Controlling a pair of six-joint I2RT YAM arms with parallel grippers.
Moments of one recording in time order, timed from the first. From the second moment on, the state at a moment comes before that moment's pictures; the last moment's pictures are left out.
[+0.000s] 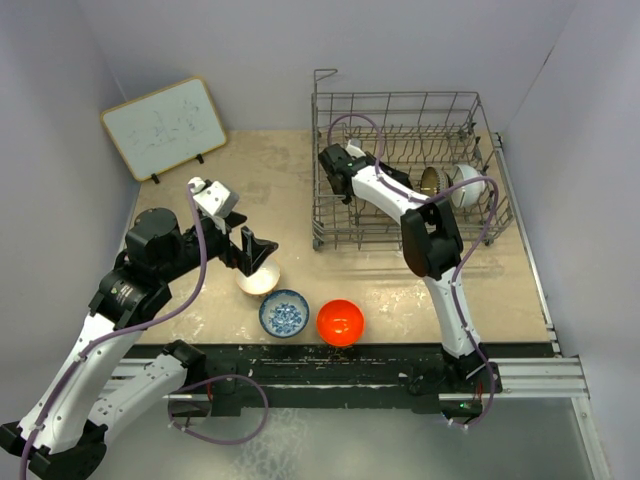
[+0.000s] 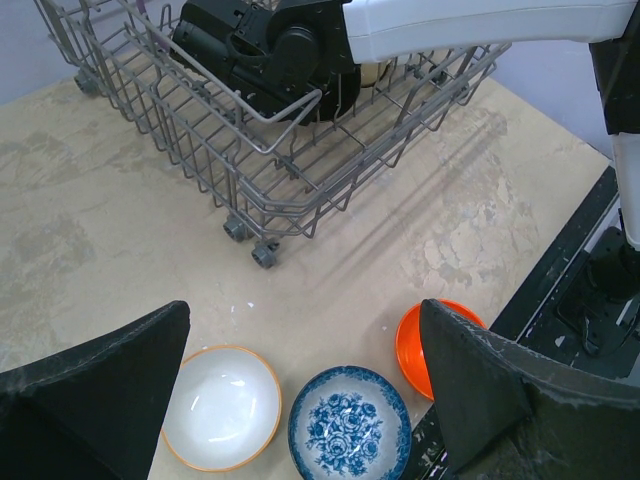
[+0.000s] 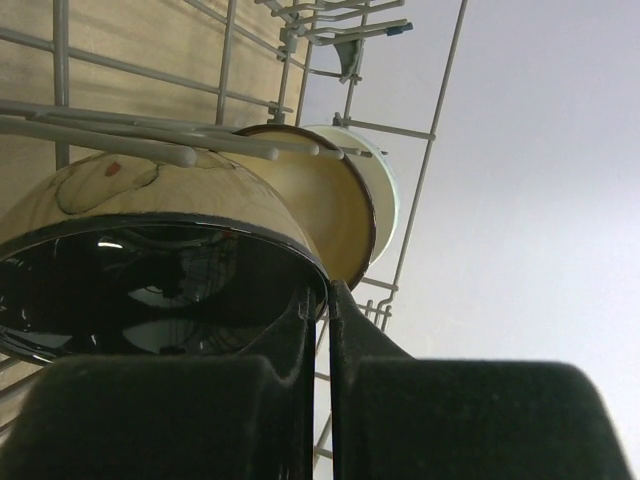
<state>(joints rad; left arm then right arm) -0.50 0.74 1.04 -0.51 0.31 -0.07 0.56 2.32 1.96 -0.83 1.29 -0.36</state>
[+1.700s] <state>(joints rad) -0.50 0.87 1.09 -0.51 0.30 -0.12 0.20 1.80 1.61 -0.60 -0.01 -0.08</state>
